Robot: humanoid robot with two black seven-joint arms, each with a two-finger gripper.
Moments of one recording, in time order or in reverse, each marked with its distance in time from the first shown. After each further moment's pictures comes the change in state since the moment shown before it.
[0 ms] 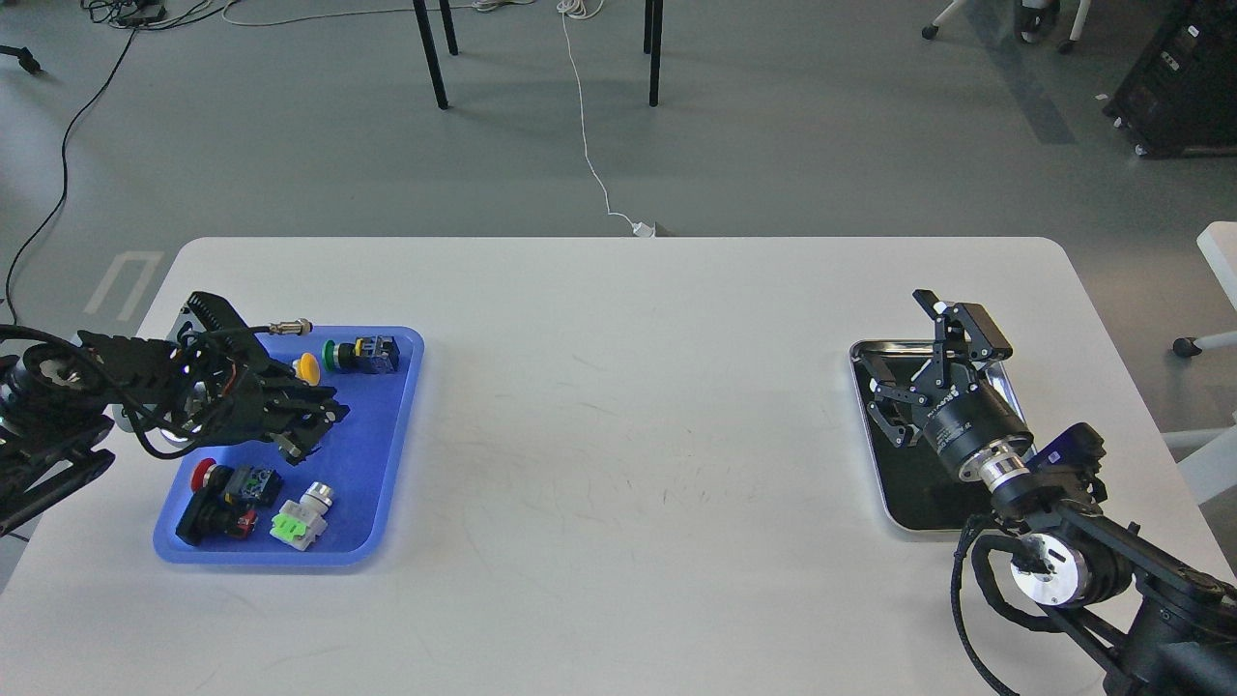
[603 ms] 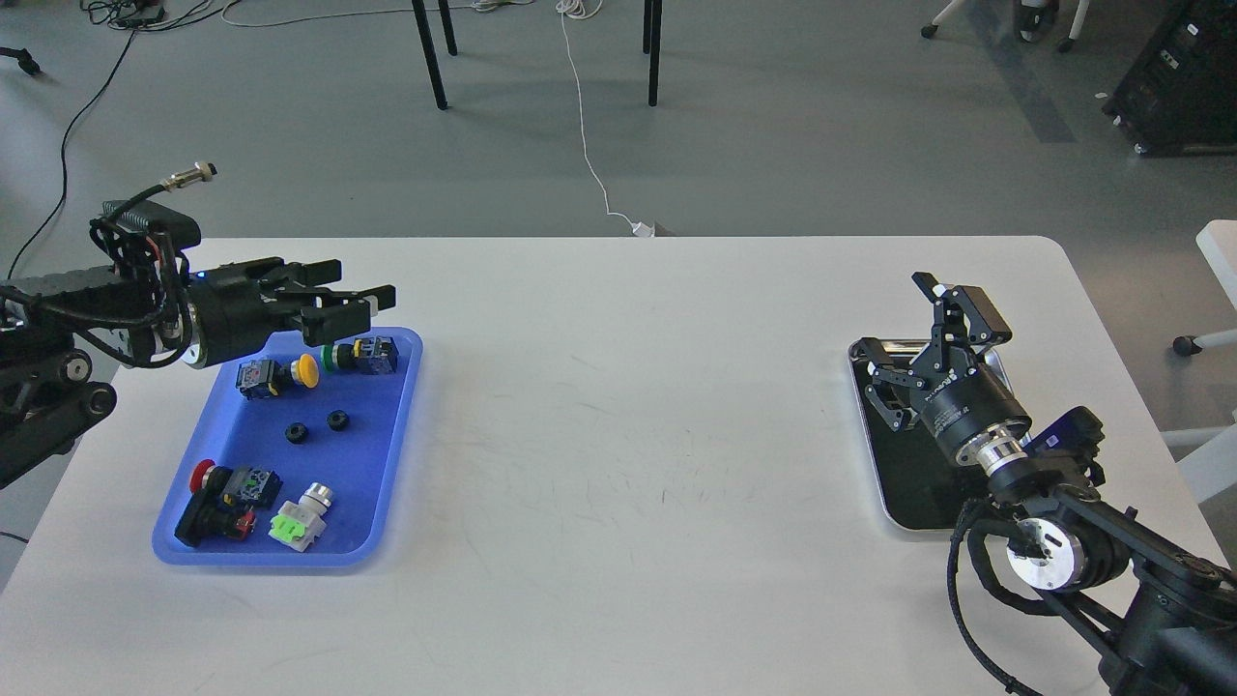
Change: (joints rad) left arm 0.047 0.059 -0.210 -0.155 -0.732 0.049 0.000; right arm 0.033 0.003 -0.001 0.011 0.000 -0.024 0.000
